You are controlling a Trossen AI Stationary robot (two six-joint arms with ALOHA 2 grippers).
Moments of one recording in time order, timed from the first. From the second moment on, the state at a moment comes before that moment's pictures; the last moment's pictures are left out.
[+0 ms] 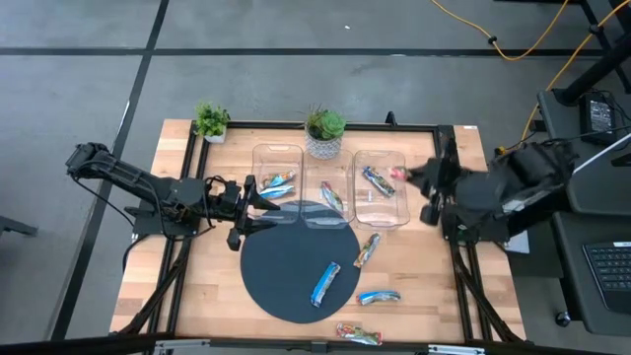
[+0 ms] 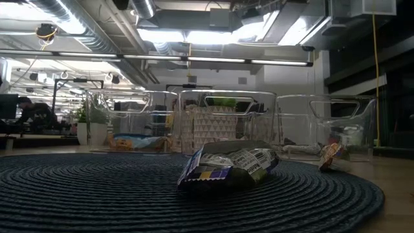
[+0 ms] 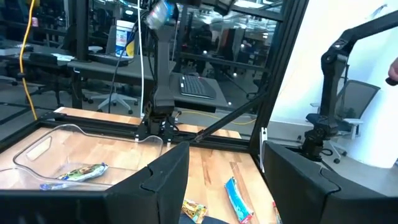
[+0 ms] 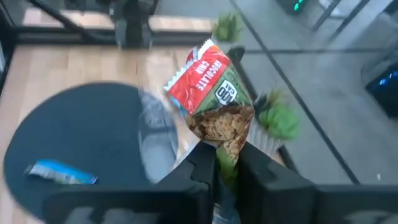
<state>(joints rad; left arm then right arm) -0.31 0.89 0.59 0.33 -0.23 -0.21 0.48 1.28 1.82 -1.30 0.74 0.32</state>
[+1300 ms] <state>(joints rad) -0.31 0.89 0.59 0.33 -0.47 -0.25 -0.38 1.77 1.82 -1.03 -0.40 -0.62</state>
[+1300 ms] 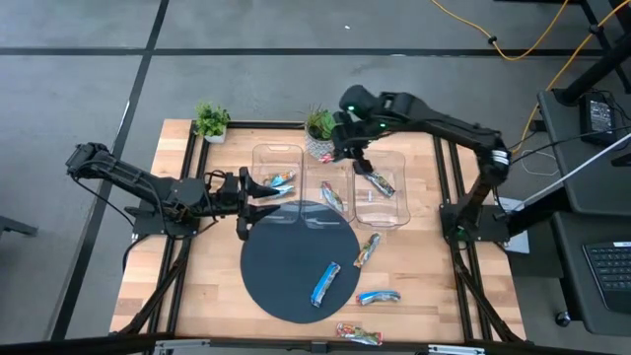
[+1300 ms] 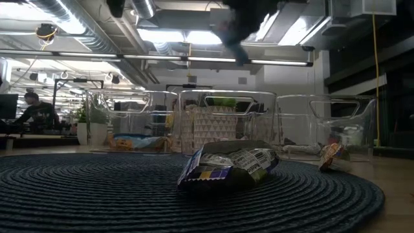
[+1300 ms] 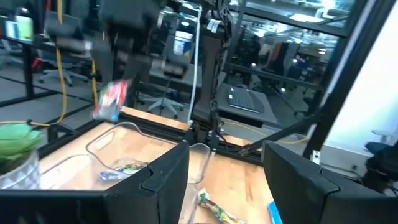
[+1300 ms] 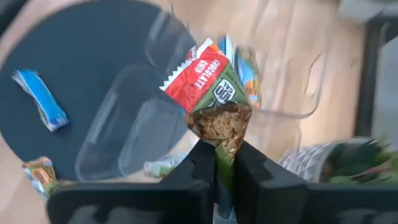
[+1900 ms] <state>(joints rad) -0.31 0.89 0.59 0.33 -0.51 -0.28 -0.40 2.06 1.82 -1.02 -0.33 -0.50</state>
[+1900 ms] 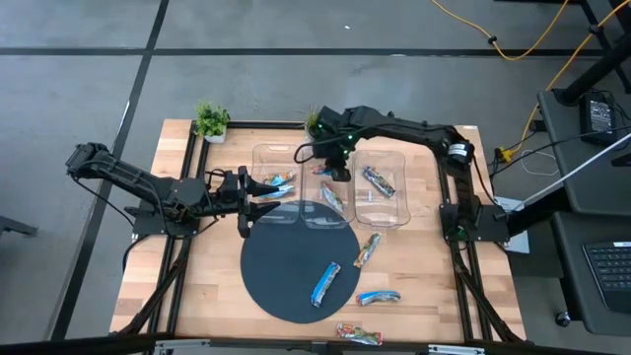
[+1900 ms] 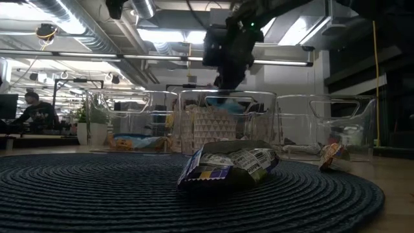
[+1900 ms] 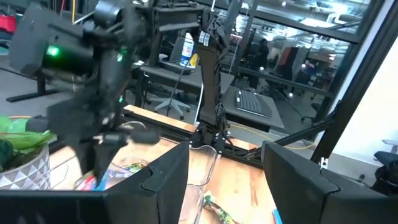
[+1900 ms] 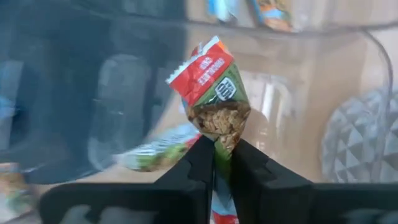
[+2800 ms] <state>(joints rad) -0.31 0.89 0.59 0.33 -0.53 -0.28 -0.37 2.11 1.82 -0.98 -0.11 -0.36</state>
